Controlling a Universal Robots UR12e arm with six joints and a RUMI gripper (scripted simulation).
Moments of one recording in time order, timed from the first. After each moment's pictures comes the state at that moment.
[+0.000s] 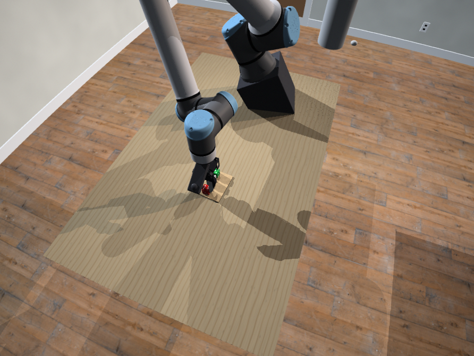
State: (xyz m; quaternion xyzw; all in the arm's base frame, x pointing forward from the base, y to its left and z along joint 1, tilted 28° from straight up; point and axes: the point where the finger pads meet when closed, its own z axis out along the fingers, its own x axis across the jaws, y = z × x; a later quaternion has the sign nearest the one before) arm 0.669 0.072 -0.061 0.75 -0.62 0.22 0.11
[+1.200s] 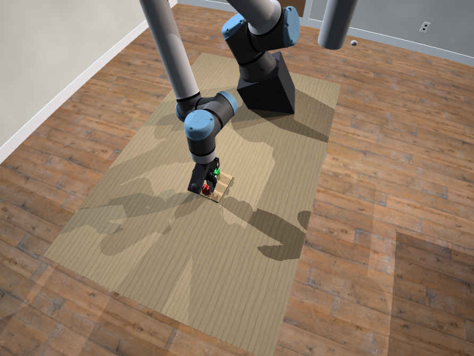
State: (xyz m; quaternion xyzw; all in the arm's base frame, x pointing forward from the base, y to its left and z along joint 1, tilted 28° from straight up) arm 0.669 0.072 -0.061 0.75 -0.62 0.22 0.11
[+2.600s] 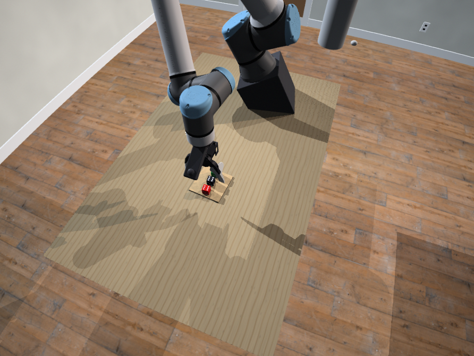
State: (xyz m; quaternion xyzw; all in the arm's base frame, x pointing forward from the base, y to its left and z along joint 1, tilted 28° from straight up) arm 0.653 0.111 0.018 0.75 -0.62 0.22 0.11
